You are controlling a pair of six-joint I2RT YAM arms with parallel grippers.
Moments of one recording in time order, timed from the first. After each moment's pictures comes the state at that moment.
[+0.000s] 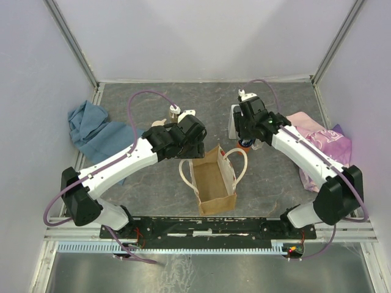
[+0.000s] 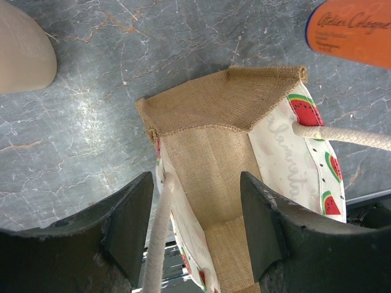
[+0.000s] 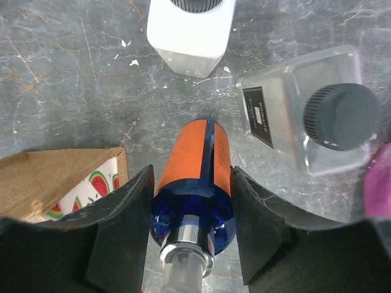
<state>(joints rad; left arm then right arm) -0.91 1.45 1.37 -0.89 -0.28 -0.78 0.51 1.44 1.27 -0.70 0.23 0.27</state>
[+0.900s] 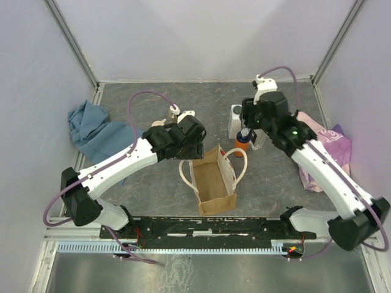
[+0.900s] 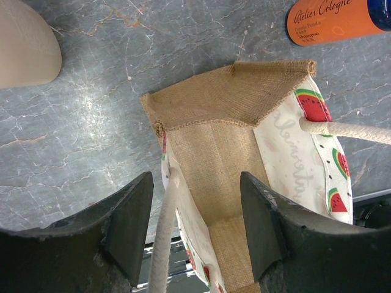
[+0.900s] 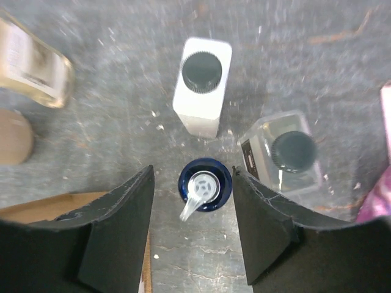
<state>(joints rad) -0.91 1.45 1.37 -0.91 -0.28 -0.78 0.51 1.28 1.23 -0.51 0.25 0.24</state>
